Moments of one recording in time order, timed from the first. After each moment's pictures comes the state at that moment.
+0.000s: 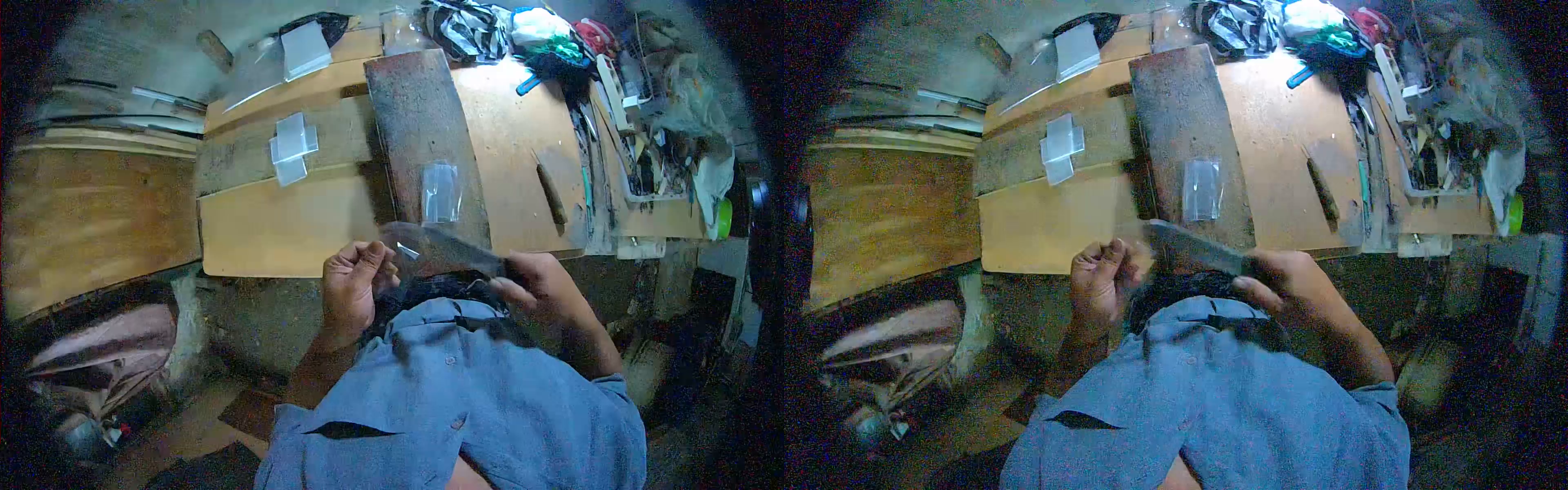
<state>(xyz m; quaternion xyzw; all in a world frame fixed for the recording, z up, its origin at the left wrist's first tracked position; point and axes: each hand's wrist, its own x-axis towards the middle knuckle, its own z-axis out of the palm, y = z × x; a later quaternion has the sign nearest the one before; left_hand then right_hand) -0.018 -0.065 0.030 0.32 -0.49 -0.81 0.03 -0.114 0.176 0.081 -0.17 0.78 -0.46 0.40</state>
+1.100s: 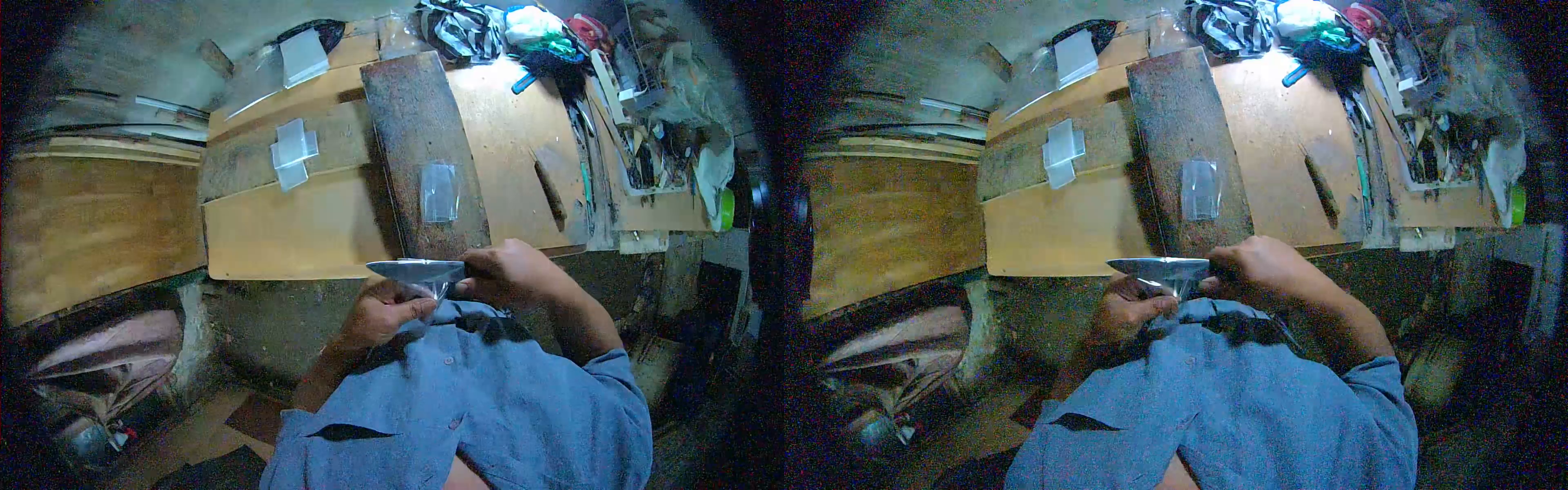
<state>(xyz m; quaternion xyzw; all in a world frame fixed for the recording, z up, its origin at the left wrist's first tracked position) -0.005 -0.051 0.058 0.19 -0.64 -0.70 -0.27 -0.129 0.151 0.063 -0.36 0.80 -0.26 0.42</state>
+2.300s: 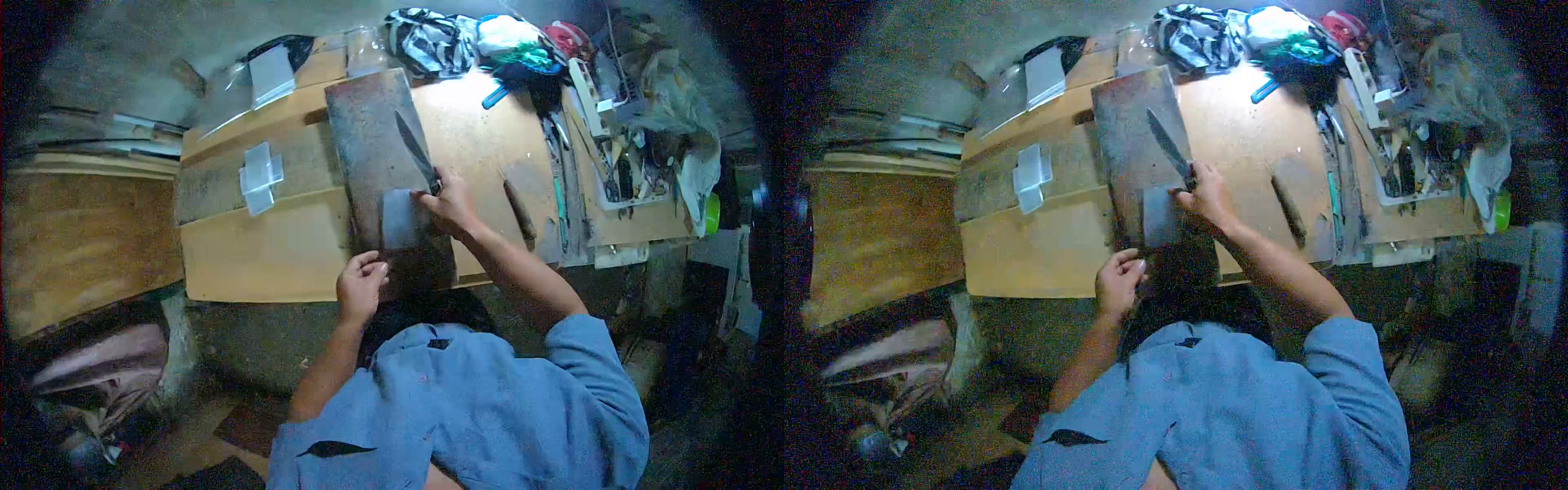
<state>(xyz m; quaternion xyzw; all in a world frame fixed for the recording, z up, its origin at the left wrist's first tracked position) -0.044 -0.024 -0.072 0.36 -0.62 -0.70 -0.04 -0.229 0.119 -0.096 -0.20 0.89 -0.41 0.03</state>
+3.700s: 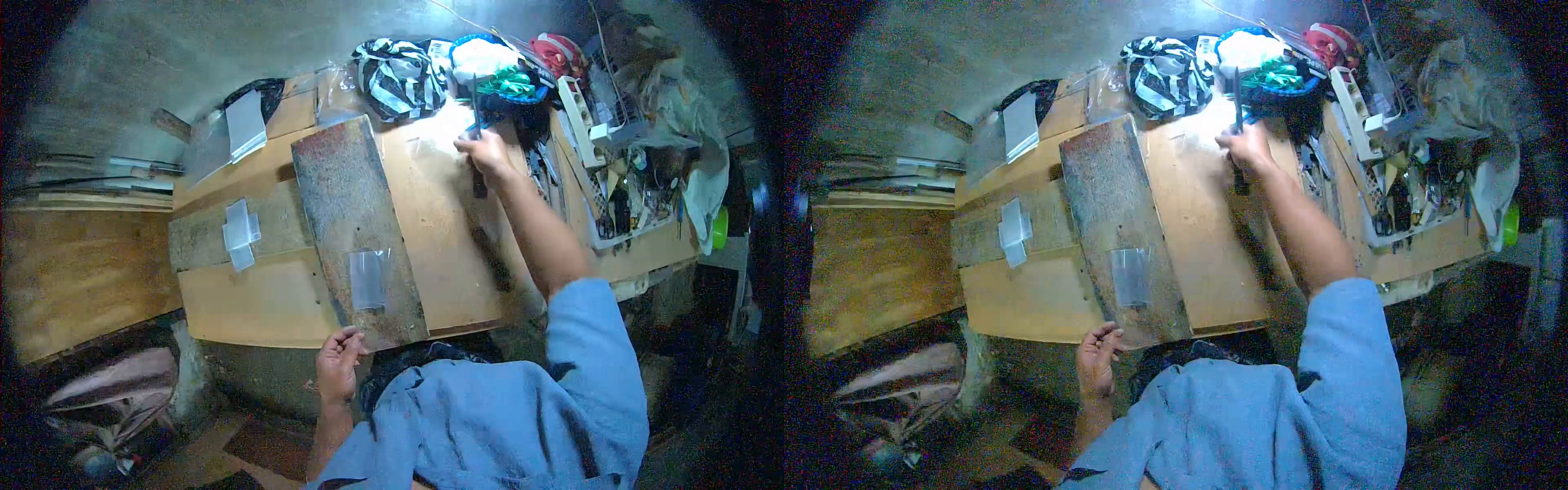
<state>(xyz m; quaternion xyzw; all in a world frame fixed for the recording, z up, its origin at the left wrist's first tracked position) -0.046 0.017 -0.023 0.42 -0.60 -0.68 0.00 -0.457 0.203 -0.151 0.01 0.81 -0.56 0.17</state>
